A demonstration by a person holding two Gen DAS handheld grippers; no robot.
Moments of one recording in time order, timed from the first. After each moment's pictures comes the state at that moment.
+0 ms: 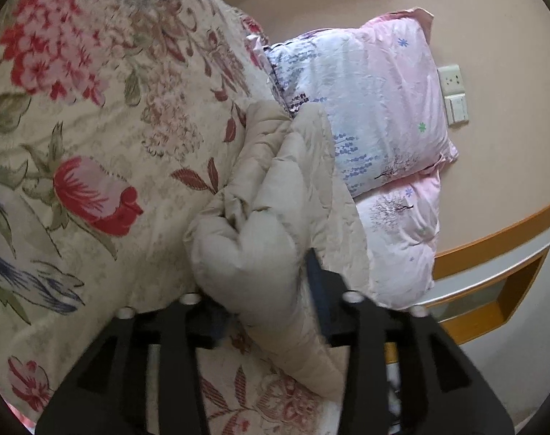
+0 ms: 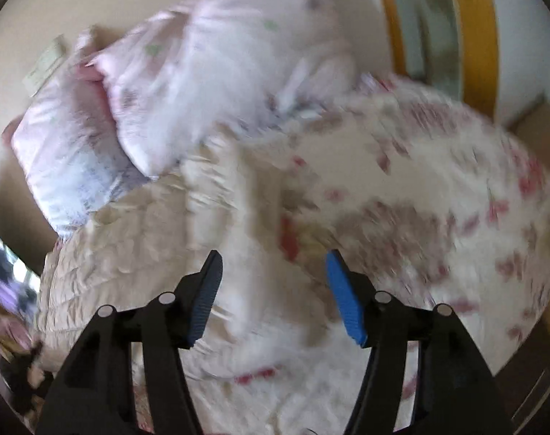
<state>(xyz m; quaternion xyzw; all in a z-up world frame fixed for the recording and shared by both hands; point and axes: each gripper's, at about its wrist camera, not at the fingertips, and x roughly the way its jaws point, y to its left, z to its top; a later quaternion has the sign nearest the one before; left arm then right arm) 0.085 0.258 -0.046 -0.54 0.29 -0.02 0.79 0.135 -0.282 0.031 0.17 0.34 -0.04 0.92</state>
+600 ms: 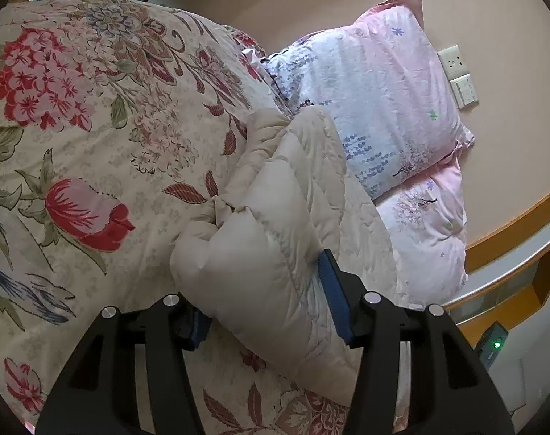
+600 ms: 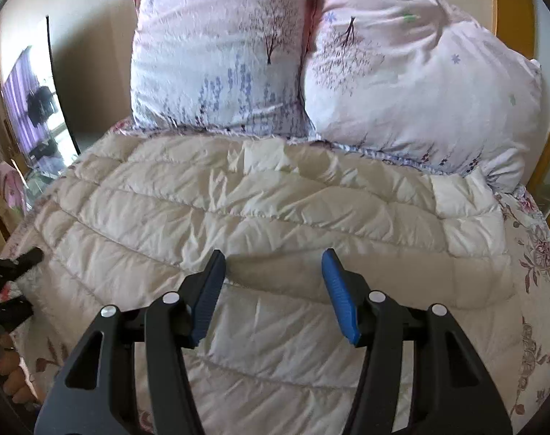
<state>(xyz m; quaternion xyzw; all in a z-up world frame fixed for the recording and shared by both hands) 0.095 0.246 -0.038 -0.48 0.29 0.03 0.82 0.211 -0.075 0.013 -0.07 0.36 0.13 0.92</state>
